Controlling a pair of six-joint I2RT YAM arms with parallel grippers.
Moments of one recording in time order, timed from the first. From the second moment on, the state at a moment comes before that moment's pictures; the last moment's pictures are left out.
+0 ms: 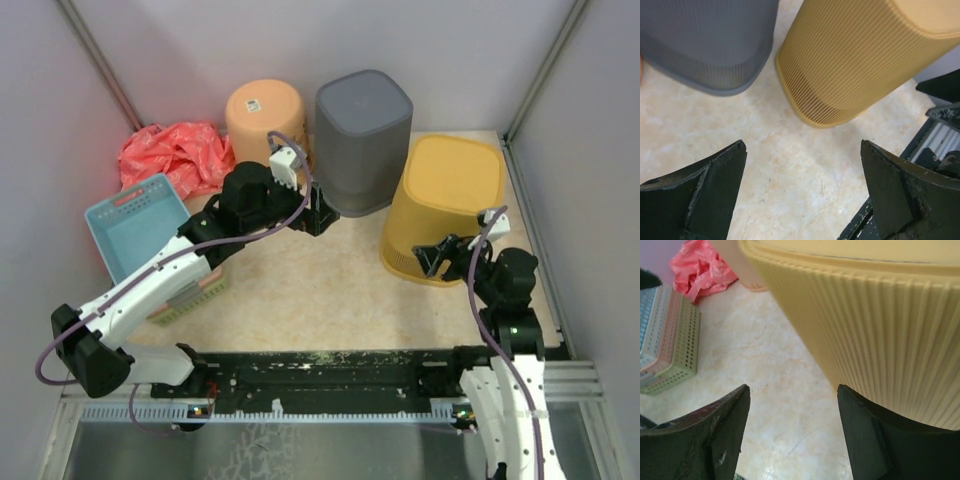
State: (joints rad) left arm -0.75 1.30 1.25 -0.24 0.14 -0.31; right arm 0.00 0.41 0.68 -0.51 -0.47 0.27
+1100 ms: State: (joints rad) left arm -0.68 1.27 1.37 -0.63 -0.21 -0.40; right arm 0.07 1.05 0.55 0.31 0.21 0.79
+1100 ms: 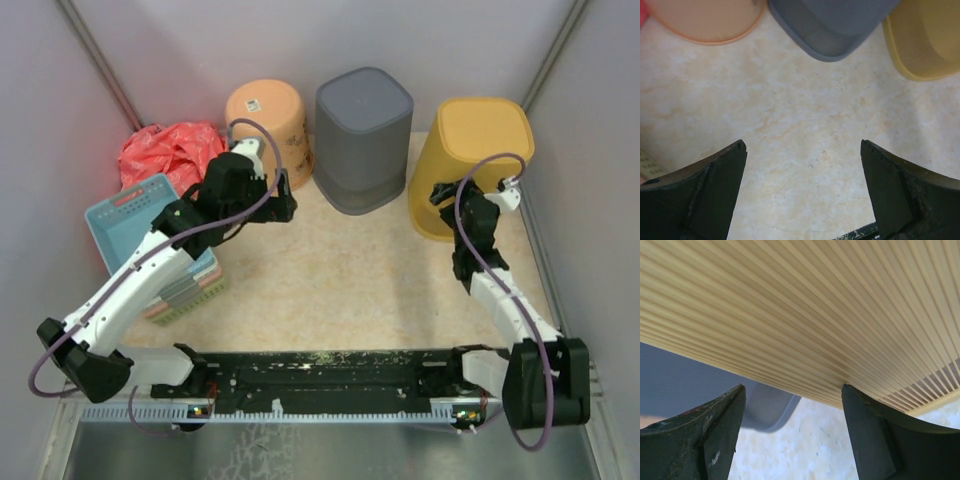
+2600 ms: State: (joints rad) left arm -0.18 1.27 1.22 -0.83 -0.33 -0.50; right arm 0.07 0.53 0.53 -0.15 0.30 0.52
